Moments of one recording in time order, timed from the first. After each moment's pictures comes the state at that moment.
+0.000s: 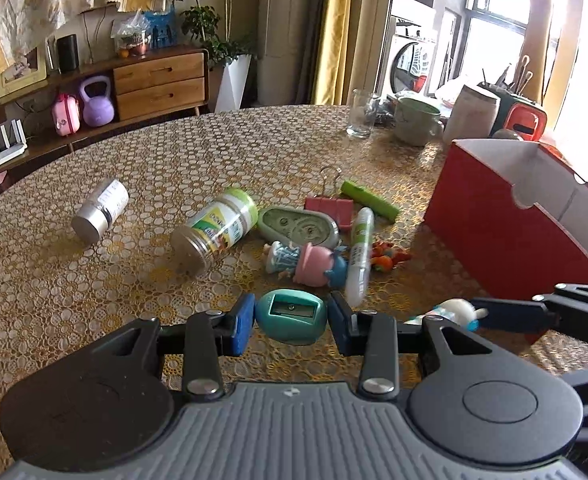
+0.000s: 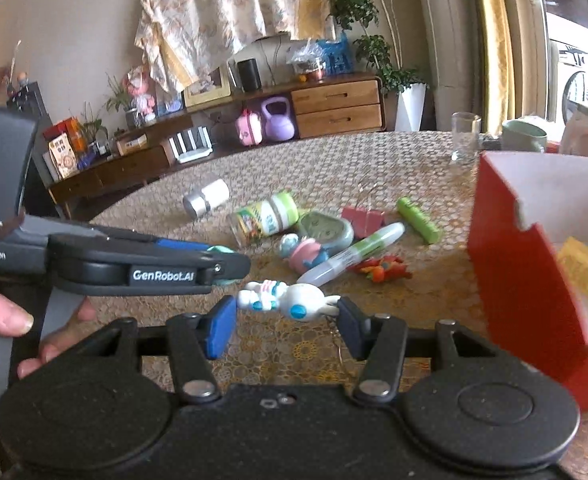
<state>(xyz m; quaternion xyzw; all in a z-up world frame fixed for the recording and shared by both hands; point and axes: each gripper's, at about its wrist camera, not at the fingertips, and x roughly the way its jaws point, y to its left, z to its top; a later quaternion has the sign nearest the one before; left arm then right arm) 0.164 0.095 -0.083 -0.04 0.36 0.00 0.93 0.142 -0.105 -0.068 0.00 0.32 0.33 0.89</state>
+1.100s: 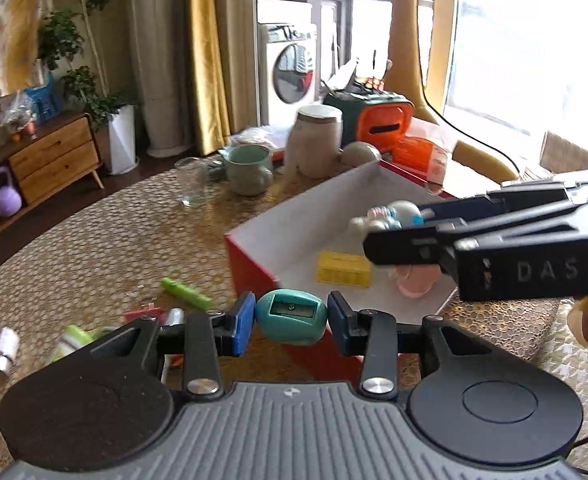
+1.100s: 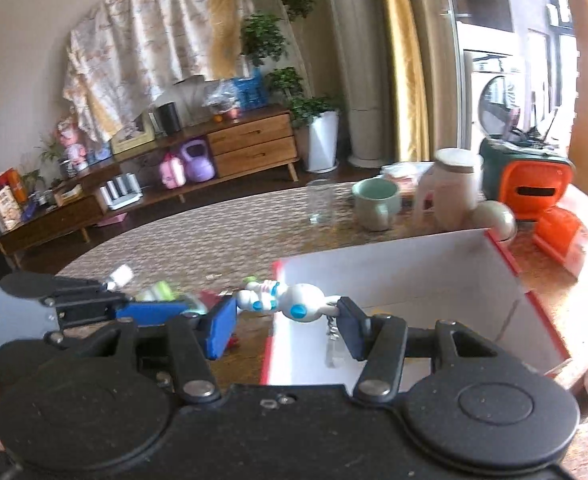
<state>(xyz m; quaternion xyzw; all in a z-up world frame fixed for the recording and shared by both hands) 0.202 -0.081 0.013 0.05 0.35 -0.13 0.93 0.202 -0.256 0.025 0.02 0.31 0.23 0.92</state>
